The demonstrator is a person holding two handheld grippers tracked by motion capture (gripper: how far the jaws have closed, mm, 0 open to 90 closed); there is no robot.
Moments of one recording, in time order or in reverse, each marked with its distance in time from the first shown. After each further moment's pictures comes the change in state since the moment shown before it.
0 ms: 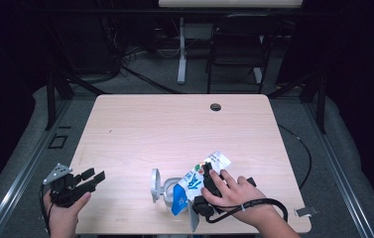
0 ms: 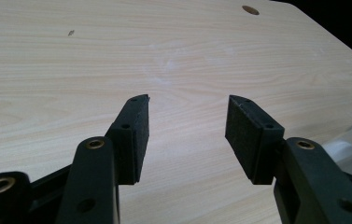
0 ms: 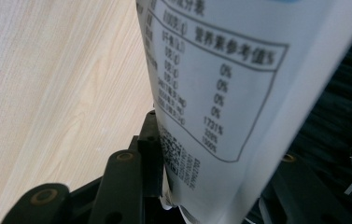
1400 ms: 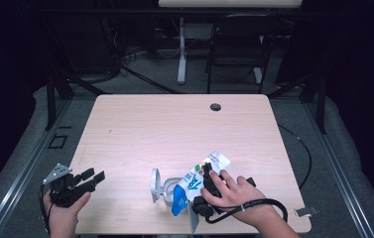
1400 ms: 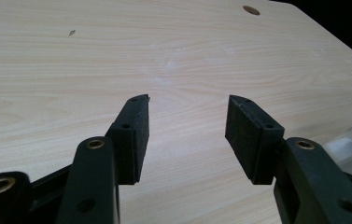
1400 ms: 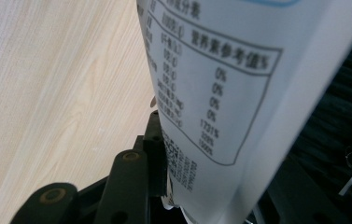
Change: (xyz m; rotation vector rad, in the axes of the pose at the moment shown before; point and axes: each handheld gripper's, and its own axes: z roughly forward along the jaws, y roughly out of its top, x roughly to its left) left arm 0.001 0.000 0.000 -0.001 0.003 -0.004; right arm -0.001 0.001 -0.002 0.010 0.003 -0.005
